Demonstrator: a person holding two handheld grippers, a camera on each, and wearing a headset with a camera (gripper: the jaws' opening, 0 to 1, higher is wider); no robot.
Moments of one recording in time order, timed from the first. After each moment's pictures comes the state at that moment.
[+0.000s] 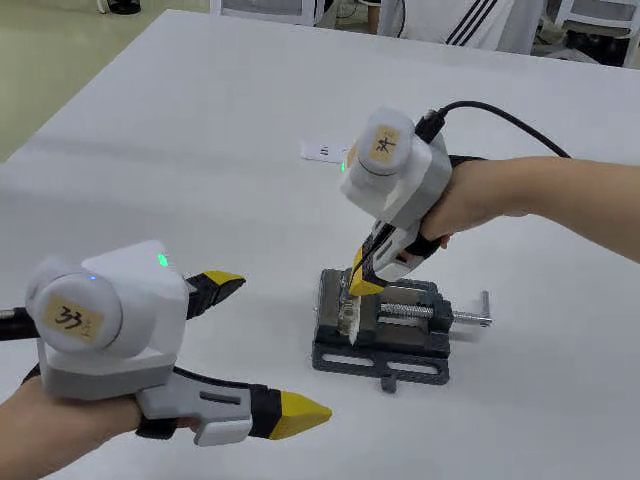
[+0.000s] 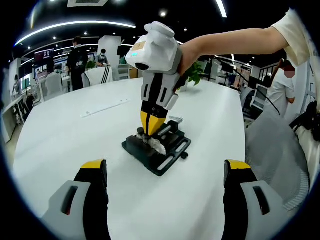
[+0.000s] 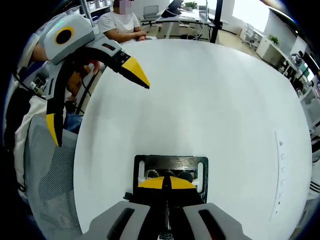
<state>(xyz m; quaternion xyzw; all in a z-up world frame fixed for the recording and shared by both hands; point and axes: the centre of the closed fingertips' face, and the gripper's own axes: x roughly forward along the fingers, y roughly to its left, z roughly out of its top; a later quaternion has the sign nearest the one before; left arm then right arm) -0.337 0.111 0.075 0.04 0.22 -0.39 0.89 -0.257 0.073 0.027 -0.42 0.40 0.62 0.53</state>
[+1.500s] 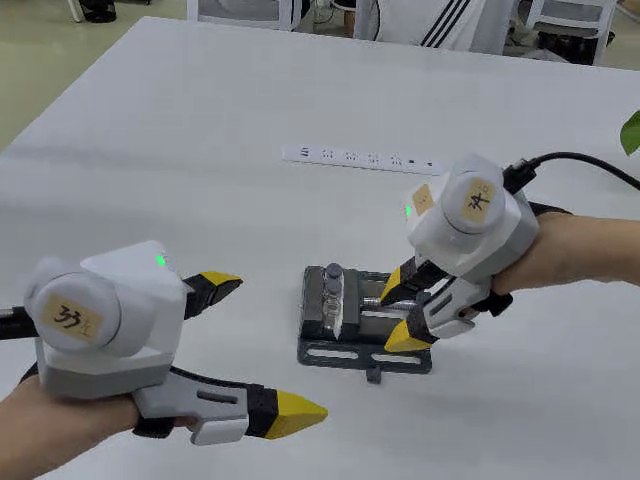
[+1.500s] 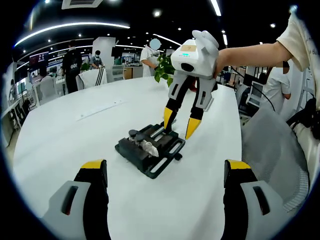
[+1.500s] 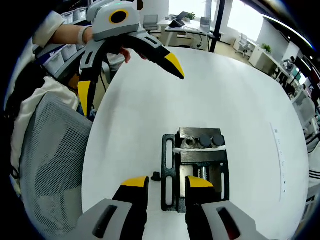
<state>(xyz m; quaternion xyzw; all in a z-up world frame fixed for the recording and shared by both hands) -0.342 0.098 0.075 0.05 0.22 -0.41 0.88 -0.309 0.009 0.030 -0.39 0.35 0.62 0.58</state>
